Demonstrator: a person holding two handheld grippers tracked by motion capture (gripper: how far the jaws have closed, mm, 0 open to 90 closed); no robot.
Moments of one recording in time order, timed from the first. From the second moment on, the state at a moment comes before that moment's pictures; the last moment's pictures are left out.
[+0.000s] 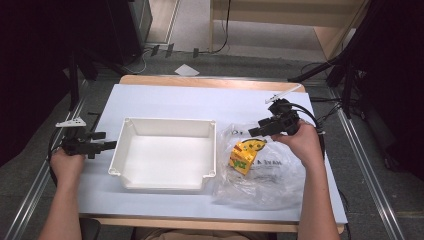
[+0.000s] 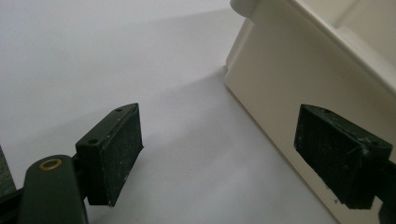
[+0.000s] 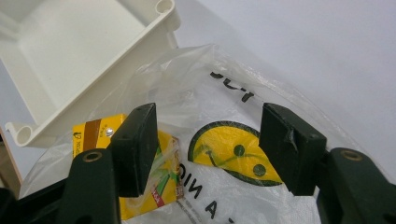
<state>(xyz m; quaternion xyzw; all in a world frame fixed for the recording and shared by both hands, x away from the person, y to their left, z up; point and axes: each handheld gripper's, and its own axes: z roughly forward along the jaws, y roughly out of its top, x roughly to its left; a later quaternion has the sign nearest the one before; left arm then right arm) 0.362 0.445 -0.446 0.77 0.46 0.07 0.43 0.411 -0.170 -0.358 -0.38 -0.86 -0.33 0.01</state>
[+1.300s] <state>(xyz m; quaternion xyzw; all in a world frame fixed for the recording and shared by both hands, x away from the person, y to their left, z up) 0.363 0.444 -0.446 0.77 0.46 0.07 0.43 0.399 -0.146 -0.348 -0.34 -0.89 -0.30 0.03</state>
